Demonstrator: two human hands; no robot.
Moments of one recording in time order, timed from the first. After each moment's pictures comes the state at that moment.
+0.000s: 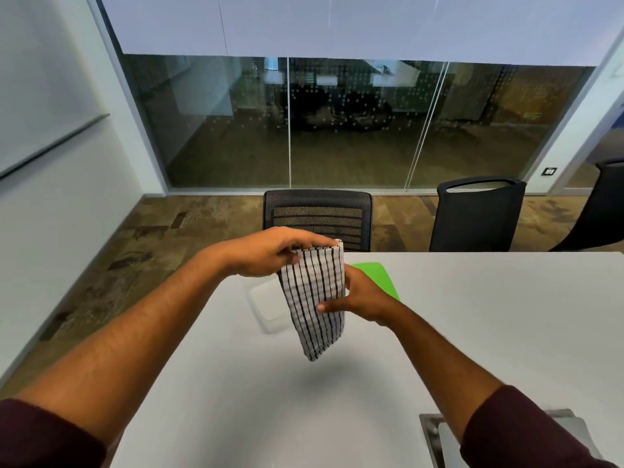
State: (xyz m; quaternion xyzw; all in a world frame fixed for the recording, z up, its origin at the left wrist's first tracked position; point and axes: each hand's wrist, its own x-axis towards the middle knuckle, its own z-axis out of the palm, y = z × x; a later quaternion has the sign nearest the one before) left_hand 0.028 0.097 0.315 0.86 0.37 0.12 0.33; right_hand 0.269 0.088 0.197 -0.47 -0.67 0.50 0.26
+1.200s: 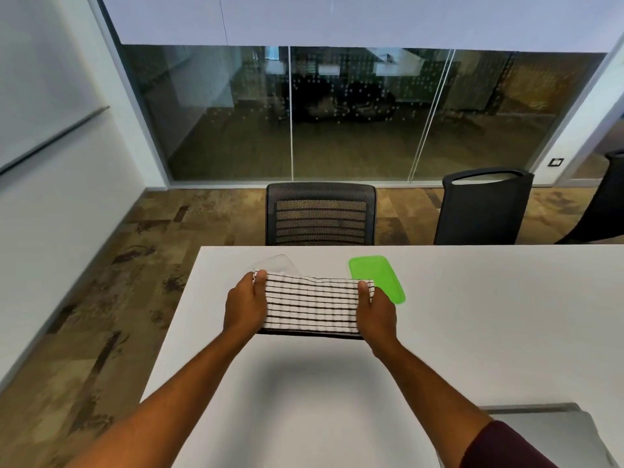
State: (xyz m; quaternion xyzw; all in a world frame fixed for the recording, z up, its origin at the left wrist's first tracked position) left_hand 0.017 0.062 0.158 0.52 0.71 0.39 0.26; right_hand 0.257 0.061 0.122 -0.73 -0.49 0.25 0.41
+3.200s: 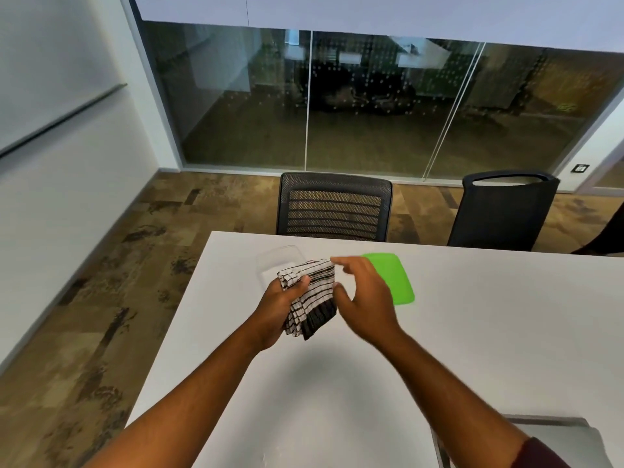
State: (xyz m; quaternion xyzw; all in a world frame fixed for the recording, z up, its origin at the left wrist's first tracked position) left_hand 0.045 0.039 0.177 0.36 0.44 0.49 0.66; right_hand 0.225 0.040 0.203 -0.53 -0.73 0.20 0.38
